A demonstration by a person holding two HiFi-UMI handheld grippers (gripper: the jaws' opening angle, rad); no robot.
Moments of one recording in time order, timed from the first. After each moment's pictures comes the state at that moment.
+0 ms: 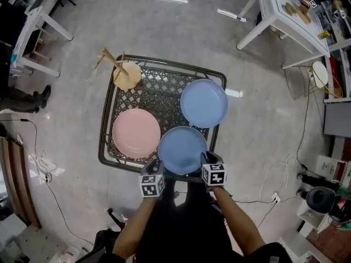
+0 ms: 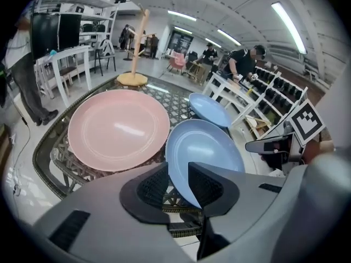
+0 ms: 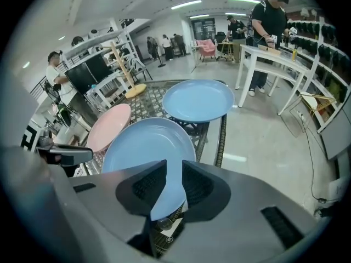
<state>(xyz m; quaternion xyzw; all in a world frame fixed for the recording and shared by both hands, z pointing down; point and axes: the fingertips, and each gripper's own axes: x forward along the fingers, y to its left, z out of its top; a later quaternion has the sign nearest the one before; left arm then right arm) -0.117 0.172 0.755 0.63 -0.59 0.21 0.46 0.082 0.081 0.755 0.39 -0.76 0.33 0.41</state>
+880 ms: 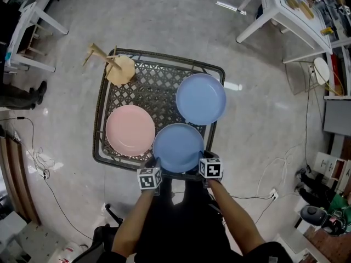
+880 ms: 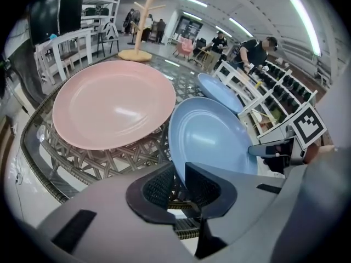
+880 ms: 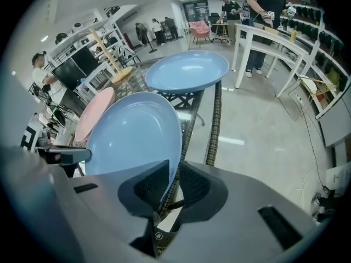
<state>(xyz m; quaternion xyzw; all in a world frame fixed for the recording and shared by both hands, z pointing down) -0.104 0.180 0.809 0.59 -0.57 0.24 0.52 0.105 0.092 0.814 0.38 -0.71 0.39 0.45</state>
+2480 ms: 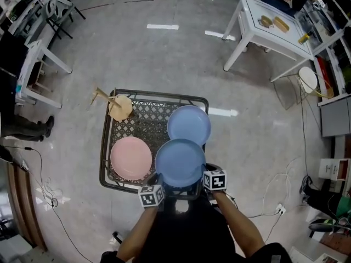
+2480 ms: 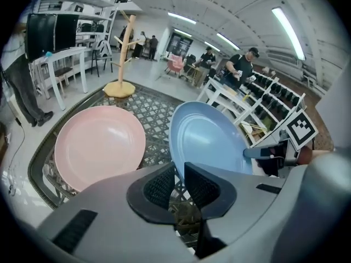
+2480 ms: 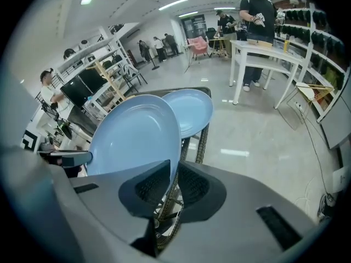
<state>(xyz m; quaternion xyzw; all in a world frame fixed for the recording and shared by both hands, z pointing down) -0.080 0.116 0.704 0.64 -0.58 0.19 0.46 0.129 0.030 0.715 0.39 -0.75 0.37 0.39</state>
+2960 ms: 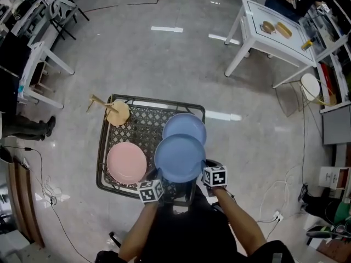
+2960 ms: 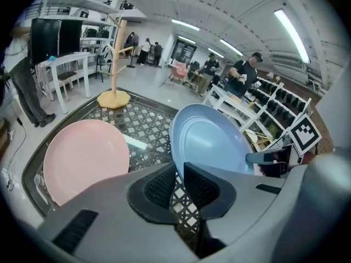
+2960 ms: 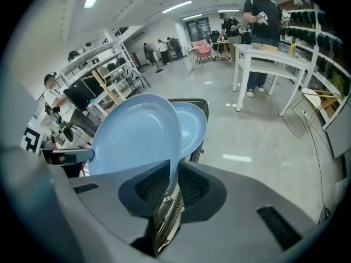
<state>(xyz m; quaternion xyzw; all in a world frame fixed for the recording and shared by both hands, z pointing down) -0.062 0.046 0.689 0.62 -0.62 0.17 0.45 0.149 -0.041 0.702 0.38 -0.76 0.36 0.38</state>
